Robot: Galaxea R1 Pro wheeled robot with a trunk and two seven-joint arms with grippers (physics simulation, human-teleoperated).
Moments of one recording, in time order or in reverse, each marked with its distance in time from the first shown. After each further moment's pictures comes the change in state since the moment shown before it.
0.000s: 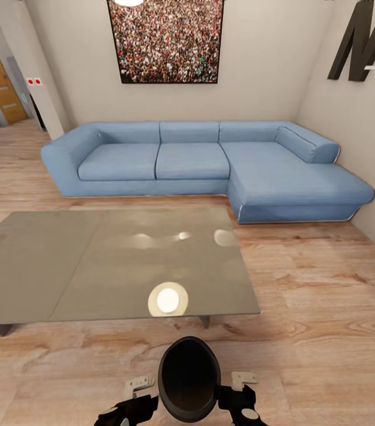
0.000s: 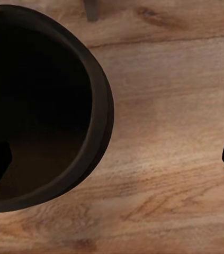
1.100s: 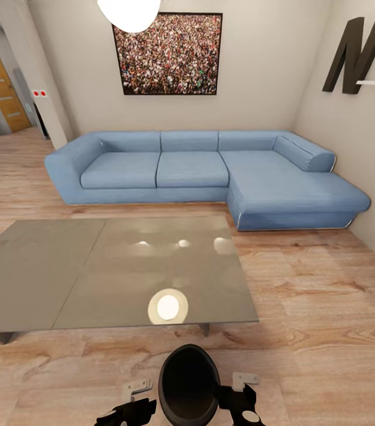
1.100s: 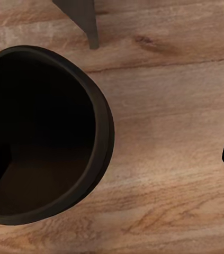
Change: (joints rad) left arm 0.000 0.003 0.007 0.024 -0.003 -0.012 0.000; right arm 0.002 0.000 -0.002 0.011 0.000 -0.042 0.001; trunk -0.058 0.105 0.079
